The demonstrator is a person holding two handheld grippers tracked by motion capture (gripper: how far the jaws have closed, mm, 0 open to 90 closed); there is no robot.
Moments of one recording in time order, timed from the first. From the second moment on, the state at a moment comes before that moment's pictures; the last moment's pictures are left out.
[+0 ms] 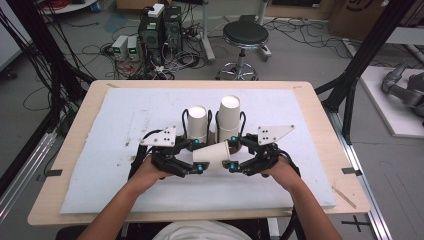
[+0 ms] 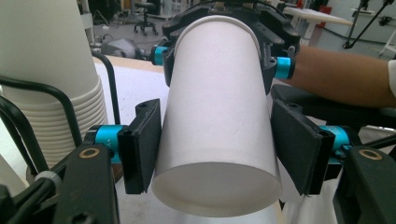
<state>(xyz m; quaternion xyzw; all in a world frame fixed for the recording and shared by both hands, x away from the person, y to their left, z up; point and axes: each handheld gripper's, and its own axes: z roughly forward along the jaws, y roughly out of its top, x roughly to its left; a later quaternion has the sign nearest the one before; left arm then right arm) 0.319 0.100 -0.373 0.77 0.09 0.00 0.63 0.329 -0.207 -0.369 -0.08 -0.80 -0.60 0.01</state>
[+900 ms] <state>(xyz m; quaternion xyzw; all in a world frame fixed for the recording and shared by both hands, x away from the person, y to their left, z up) 0.317 0.100 -0.371 0.76 0.09 0.01 0.64 0.329 -0.208 -0.367 -0.11 -0.78 -0.62 0.01</state>
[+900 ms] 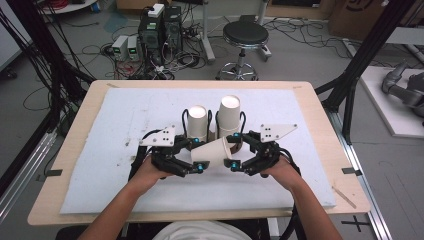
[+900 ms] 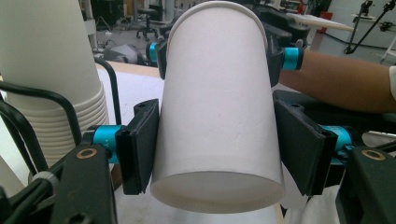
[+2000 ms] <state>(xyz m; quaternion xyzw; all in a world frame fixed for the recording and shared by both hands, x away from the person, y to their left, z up) 0.315 0.094 -0.375 0.77 0.09 0.01 0.63 0.327 -0.204 -0.368 -0.11 -0.78 -0.62 0.01</state>
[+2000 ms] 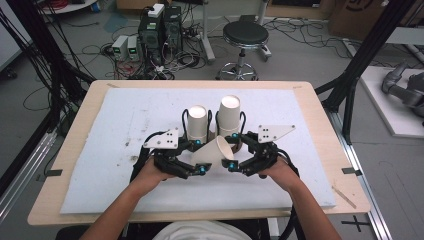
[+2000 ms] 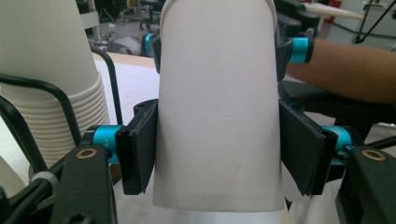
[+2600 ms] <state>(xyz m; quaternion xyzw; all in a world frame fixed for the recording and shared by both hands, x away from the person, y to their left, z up) 0.315 0.088 -0.380 0.79 0.10 0.01 0.61 0.327 -0.203 -0.368 -0.08 -0.80 -0.60 0.00</state>
